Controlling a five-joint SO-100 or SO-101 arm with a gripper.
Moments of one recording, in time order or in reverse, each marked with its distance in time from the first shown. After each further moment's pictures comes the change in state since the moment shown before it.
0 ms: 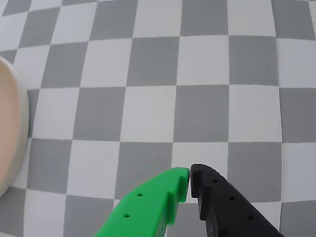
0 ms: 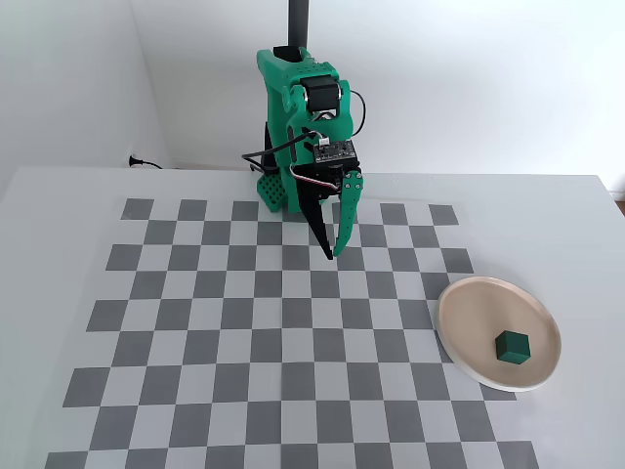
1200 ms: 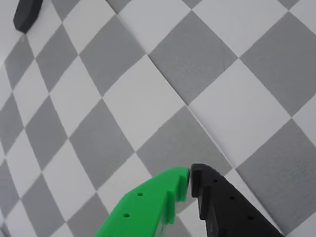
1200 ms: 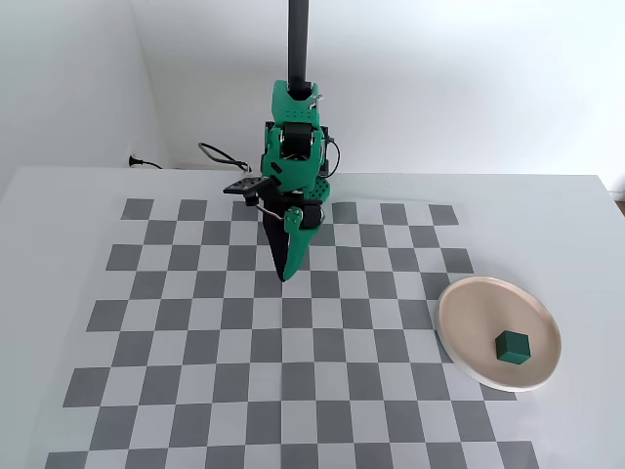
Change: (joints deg) arm 15.9 28.7 32.9 -7.8 30.6
